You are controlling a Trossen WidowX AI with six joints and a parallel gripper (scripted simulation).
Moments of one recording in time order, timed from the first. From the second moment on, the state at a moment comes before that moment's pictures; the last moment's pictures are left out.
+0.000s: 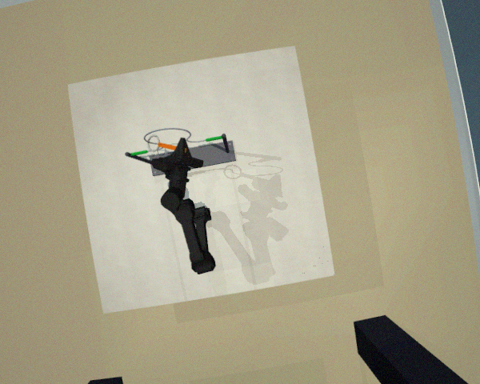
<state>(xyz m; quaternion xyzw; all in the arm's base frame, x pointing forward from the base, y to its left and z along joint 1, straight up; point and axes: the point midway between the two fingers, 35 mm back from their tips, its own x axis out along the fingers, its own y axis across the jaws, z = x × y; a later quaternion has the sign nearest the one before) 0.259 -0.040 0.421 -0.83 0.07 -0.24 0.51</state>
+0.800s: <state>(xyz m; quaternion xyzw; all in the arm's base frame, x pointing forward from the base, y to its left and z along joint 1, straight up) 0.257 -0.049 0.406 -0.84 0.07 -0.25 0.48</state>
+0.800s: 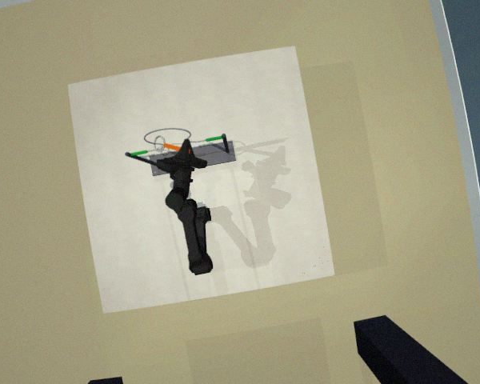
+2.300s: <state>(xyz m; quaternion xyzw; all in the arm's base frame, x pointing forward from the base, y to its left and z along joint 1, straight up) 0.251 -0.047 0.250 -0.50 0.20 -0.19 0.82</state>
